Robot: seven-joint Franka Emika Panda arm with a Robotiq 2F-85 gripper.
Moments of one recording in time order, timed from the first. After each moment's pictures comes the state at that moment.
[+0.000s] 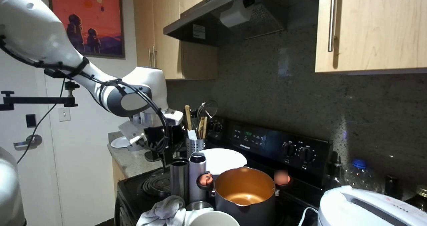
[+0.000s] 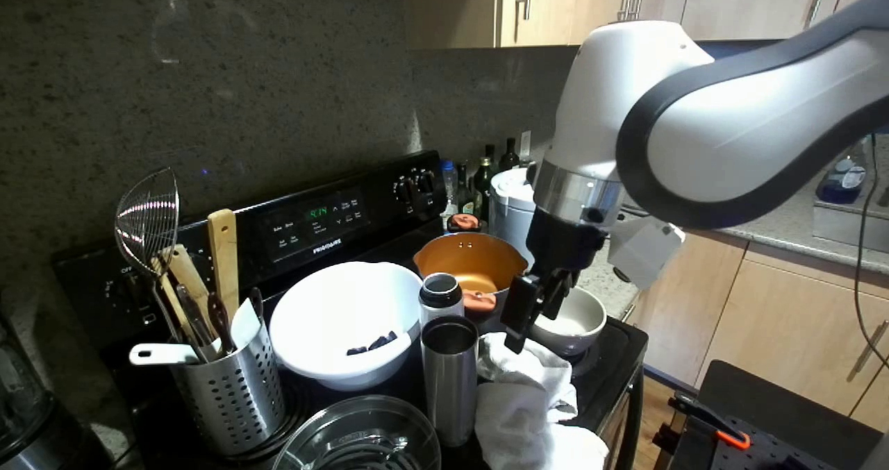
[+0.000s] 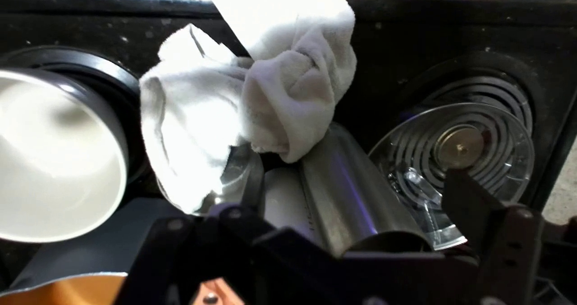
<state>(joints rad) 0.17 -0.50 0.11 -2.80 0.23 2.46 0.06</state>
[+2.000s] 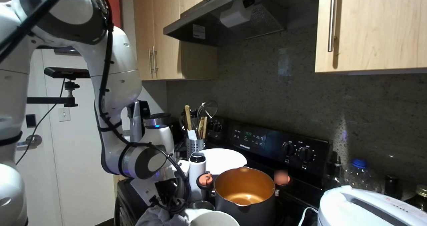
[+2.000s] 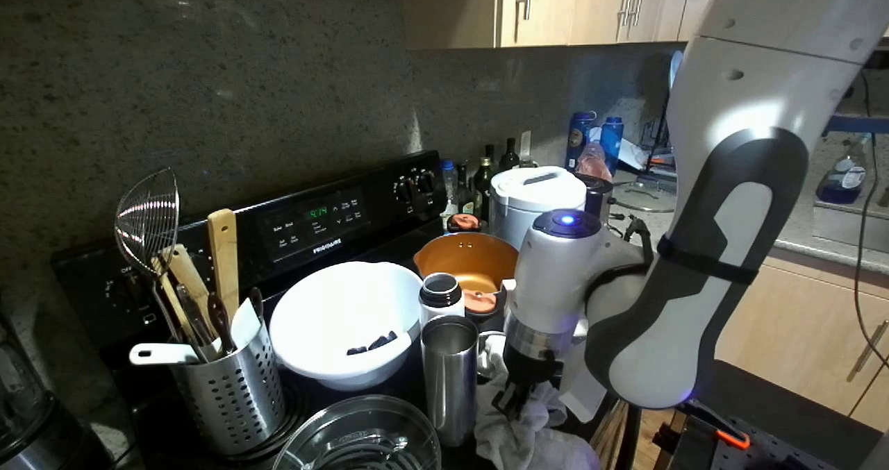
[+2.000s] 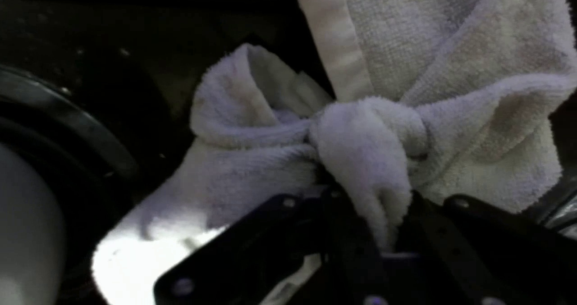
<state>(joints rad) 0.26 0.16 -0.06 -2.78 -0.25 3.07 0.38</state>
